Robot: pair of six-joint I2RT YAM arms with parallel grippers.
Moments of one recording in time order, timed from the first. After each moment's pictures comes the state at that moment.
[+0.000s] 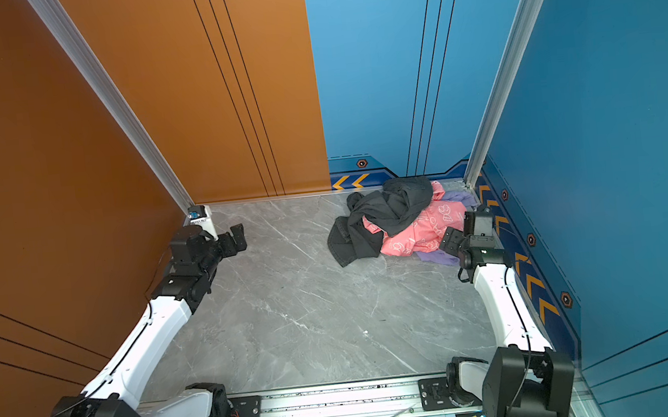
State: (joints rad) left arm -0.13 1.17 0.92 -0.12 -0.10 -0.22; right arm -0.20 1.21 0.89 -0.49 0.07 0.35
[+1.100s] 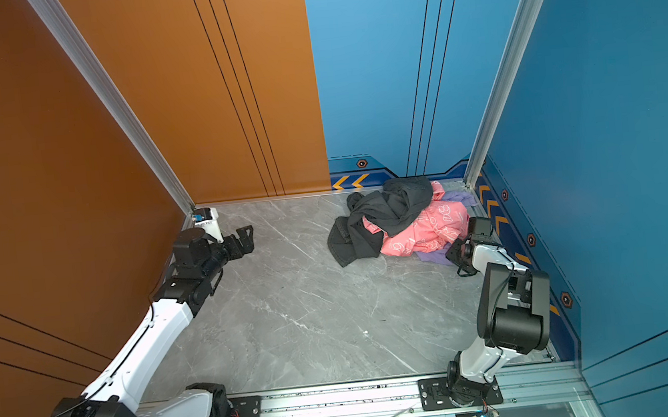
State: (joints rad) left arm -0.14 1.16 0.90 -0.10 0.00 -0.30; right arm -0.32 1.63 0.91 -0.30 -0.12 0.48
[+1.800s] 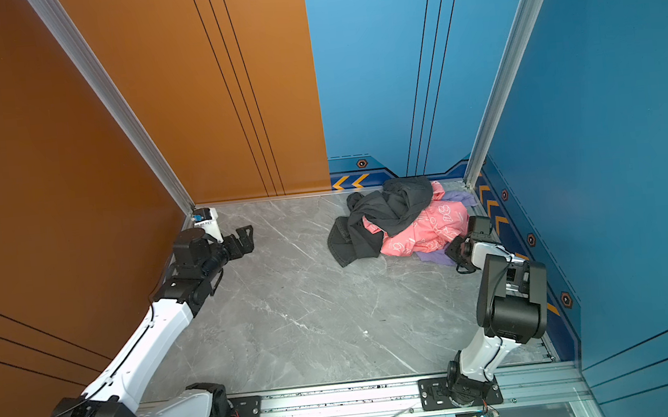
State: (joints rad) left arm -0.14 1.16 0.90 -0.10 0.01 -0.31; right arm -0.33 1.70 0.93 -0.23 -0.14 0.53
